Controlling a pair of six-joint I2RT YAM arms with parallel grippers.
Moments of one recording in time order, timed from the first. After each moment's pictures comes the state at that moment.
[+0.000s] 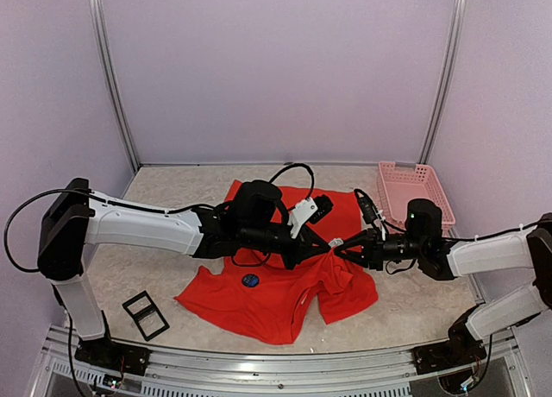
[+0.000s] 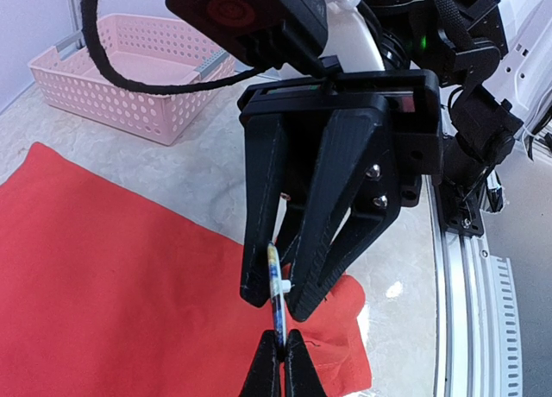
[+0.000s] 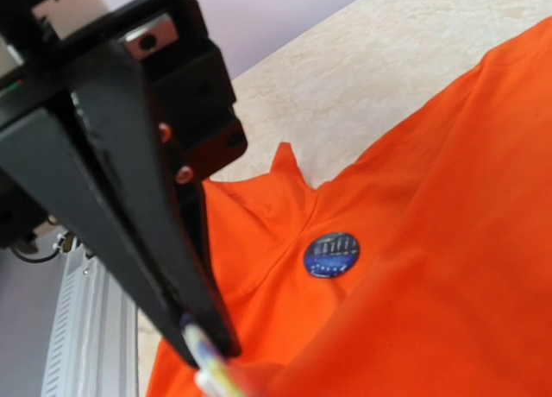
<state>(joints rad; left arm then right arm) -1.06 1.83 1.22 0.17 0.32 0.02 0.51 1.32 0.42 0.63 -0.87 0.29</state>
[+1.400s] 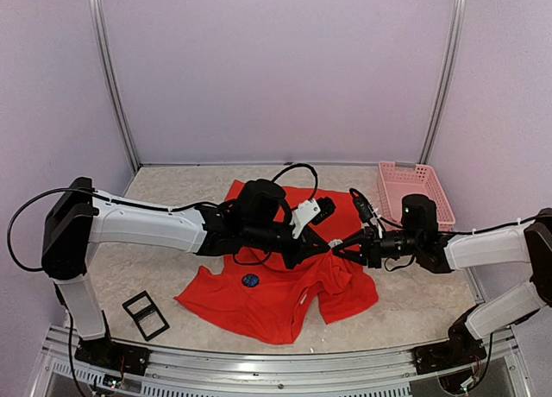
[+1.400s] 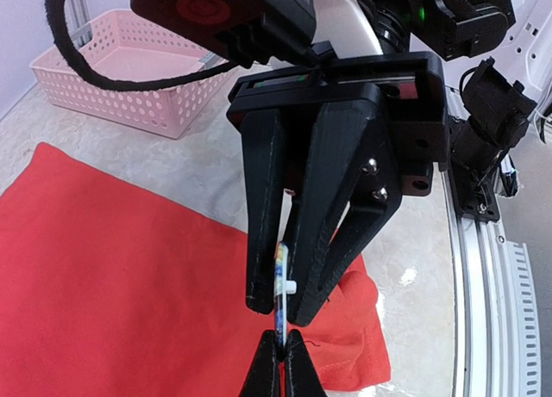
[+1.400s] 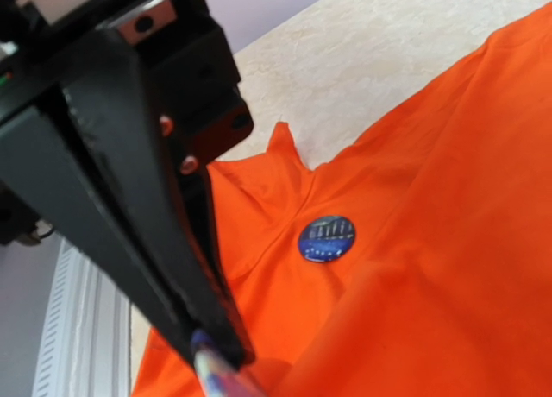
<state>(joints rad) -1.05 1.85 1.25 0.12 0.31 0.08 0.50 1.36 0.48 0.52 -0.90 0.21</state>
